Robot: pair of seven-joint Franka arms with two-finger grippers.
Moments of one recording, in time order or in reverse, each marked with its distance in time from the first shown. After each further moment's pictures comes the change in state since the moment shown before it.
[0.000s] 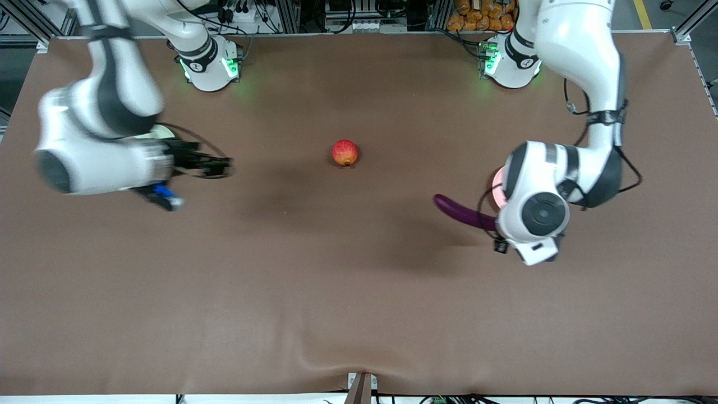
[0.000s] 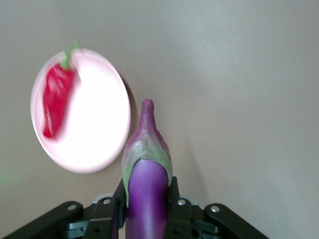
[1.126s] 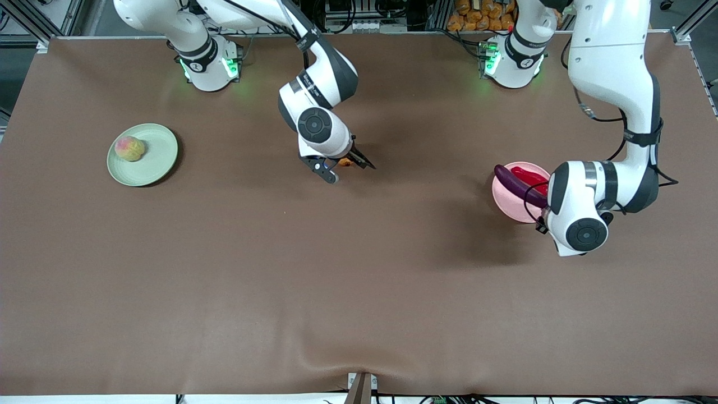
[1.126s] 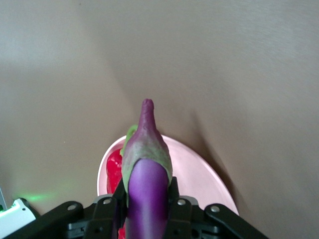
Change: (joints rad) left arm 0.157 0.030 -0.024 -0.198 0.121 0.002 0.244; right arm 0.541 0.270 -0.002 -0.036 0.045 0.565 0.512
